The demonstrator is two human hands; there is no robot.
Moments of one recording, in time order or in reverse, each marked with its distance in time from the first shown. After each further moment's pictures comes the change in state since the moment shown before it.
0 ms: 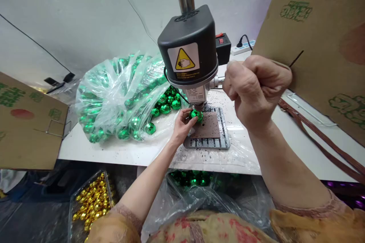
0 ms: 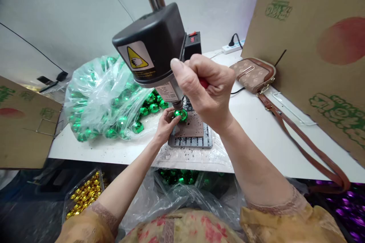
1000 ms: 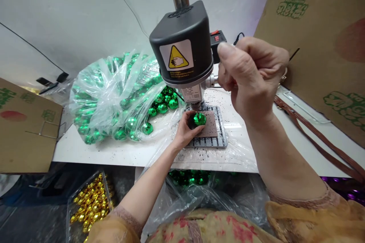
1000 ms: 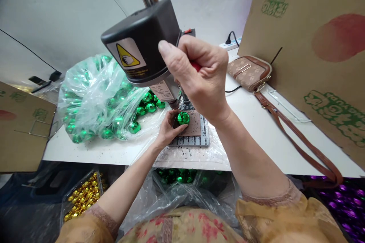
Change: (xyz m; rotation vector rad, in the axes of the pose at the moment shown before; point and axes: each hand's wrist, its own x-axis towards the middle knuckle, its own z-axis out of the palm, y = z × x) left_hand -0.014 -0.014 0.009 0.258 -0.123 0.162; right_hand 0.017 -0.008 0.003 0.011 -0.059 -0.006
